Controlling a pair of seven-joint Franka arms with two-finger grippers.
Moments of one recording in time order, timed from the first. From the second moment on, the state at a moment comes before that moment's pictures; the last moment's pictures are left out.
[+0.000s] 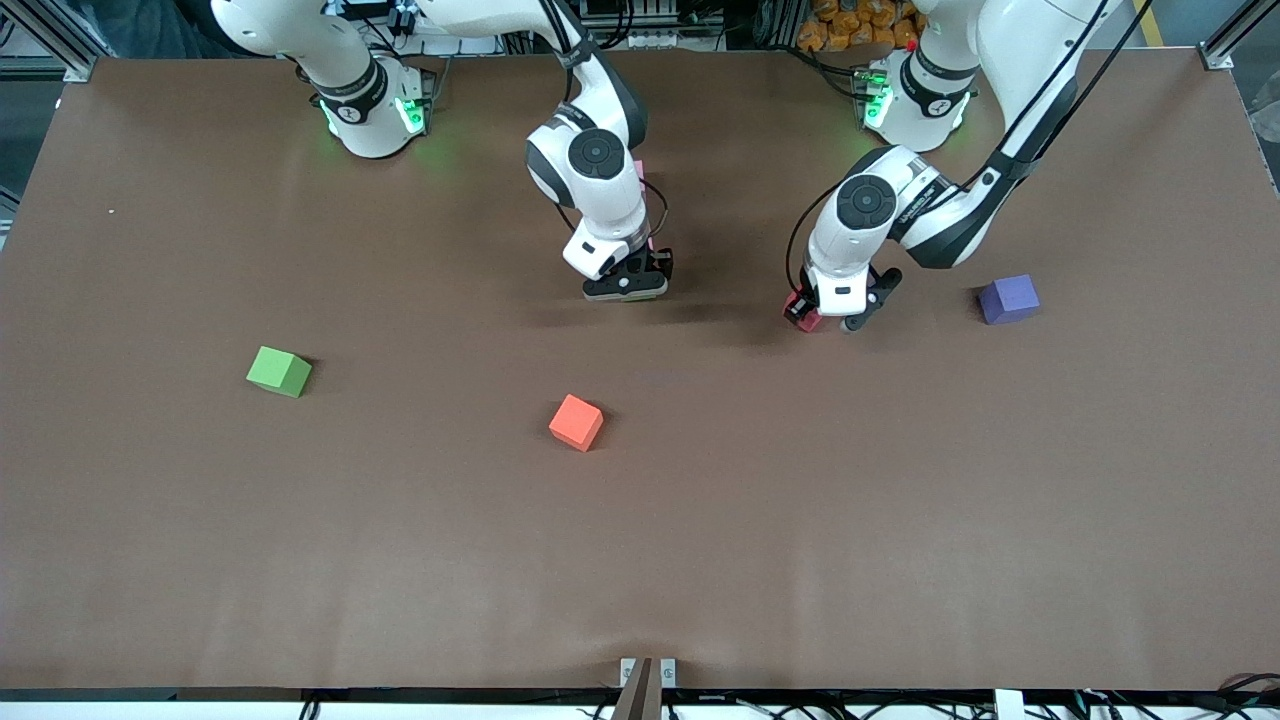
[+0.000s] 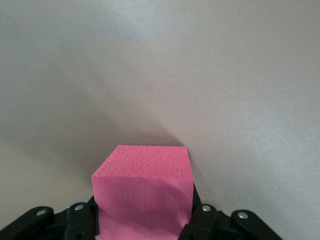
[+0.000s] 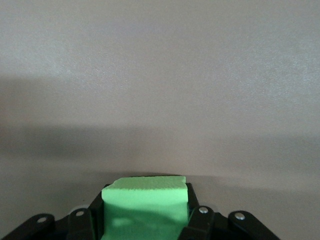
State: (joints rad) left arm 0.19 0.35 -0.69 -2.41 0.45 2.59 -1.67; right arm 1.15 0.52 -0.23 -1.99 0.28 2.61 0.68
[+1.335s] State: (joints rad) left arm -0.01 0.57 -0.70 -1.95 0.49 2.32 -1.31; right arm 0.67 0.18 -0.21 -2.11 0.28 2.52 0.55
